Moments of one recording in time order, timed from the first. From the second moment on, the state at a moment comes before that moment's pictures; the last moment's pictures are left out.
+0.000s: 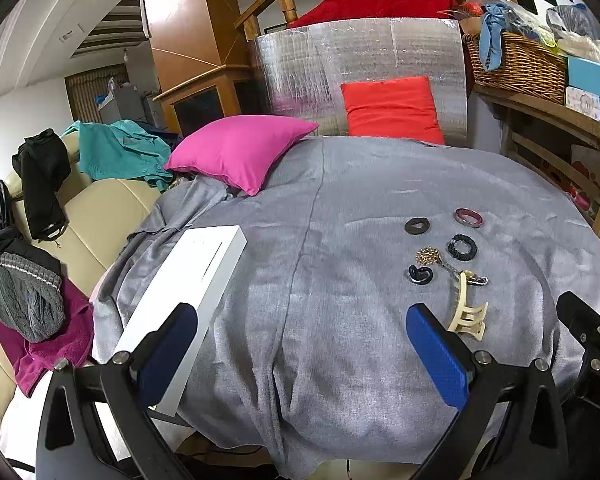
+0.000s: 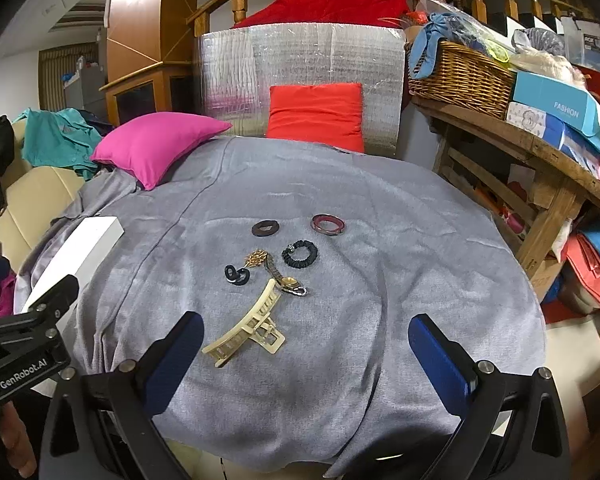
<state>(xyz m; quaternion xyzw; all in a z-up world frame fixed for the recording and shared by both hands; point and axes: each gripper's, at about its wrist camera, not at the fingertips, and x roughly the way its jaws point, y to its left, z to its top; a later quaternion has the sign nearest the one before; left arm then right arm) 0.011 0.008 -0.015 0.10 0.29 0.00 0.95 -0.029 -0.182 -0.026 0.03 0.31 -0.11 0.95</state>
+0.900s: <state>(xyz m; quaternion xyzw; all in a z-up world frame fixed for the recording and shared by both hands) 0.018 0.002 -0.025 0.11 0.30 0.00 0.95 -0.022 -0.190 -0.037 0.04 0.31 -0.11 0.94</state>
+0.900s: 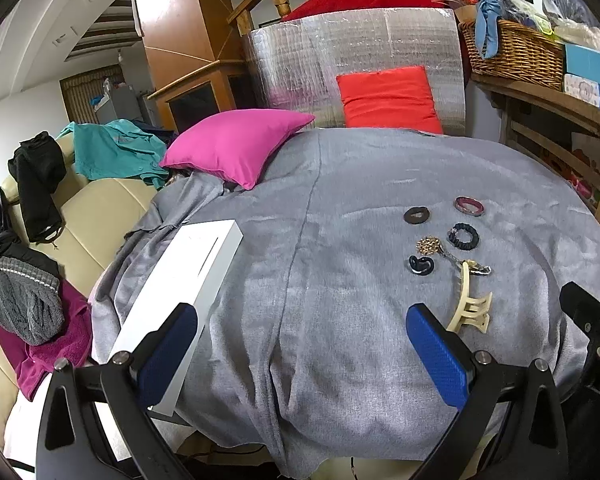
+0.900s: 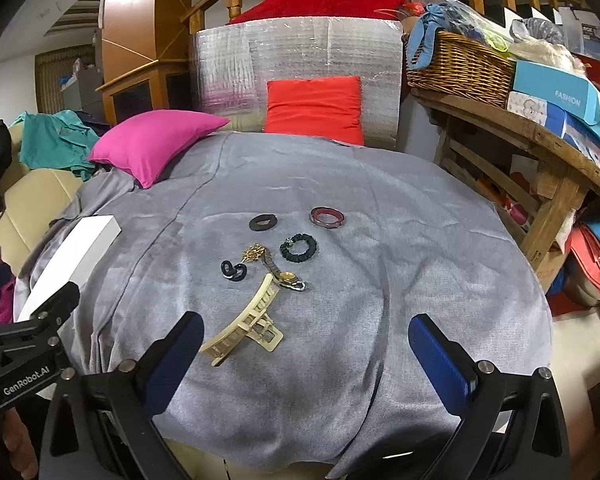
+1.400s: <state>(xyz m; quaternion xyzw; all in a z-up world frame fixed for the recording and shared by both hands) 0.045 -0.014 -0.048 0.11 0.34 -0.06 0.93 -0.001 -0.230 -0.047 0.05 0.32 -0.12 0.94</state>
